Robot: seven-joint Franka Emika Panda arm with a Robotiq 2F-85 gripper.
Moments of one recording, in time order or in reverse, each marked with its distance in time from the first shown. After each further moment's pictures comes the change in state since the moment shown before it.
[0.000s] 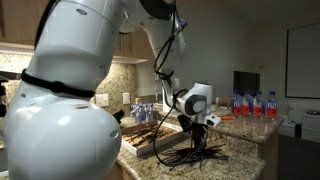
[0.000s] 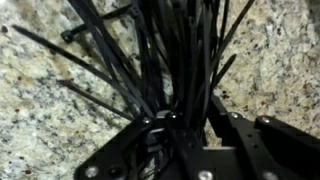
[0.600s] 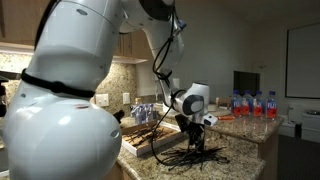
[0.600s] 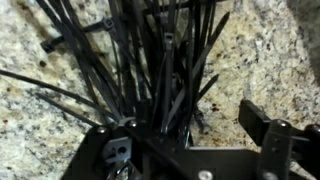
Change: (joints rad) arm 0.006 0.000 0.020 -0.001 0.000 -0.001 0.000
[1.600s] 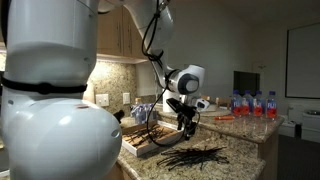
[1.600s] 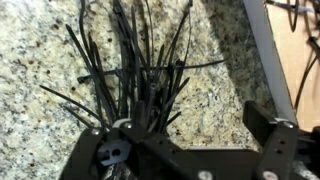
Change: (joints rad) arm 0.007 -0.230 0.021 -0.043 0.000 -0.280 -0.109
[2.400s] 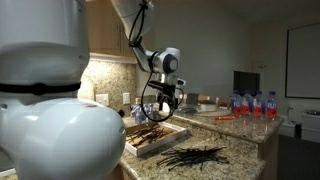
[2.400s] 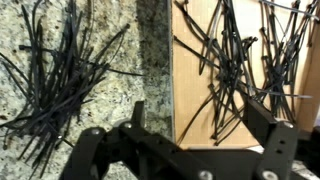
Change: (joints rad) arm 0.102 -0.089 0.120 0.152 -0.126 -0.162 -0.035
